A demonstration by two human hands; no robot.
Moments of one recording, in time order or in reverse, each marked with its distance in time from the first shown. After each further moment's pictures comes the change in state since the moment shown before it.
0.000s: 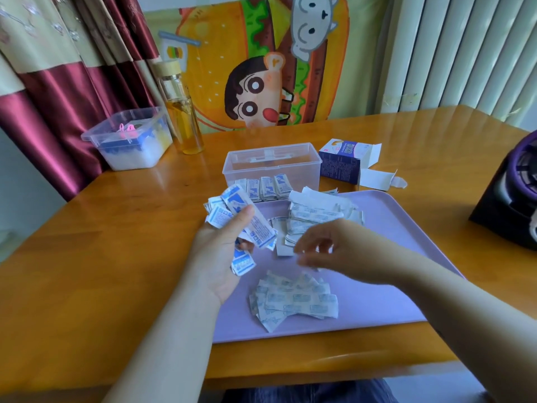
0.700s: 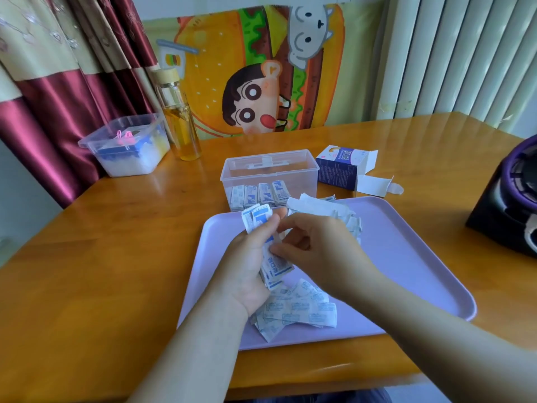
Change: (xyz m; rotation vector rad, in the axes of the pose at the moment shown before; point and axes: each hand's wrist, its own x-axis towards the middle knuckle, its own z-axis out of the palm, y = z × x) left_hand -0.007 -0.011 0.027 -0.125 -0.229 -0.214; right_hand 0.009 -0.027 0.025 0.121 0.354 -0.044
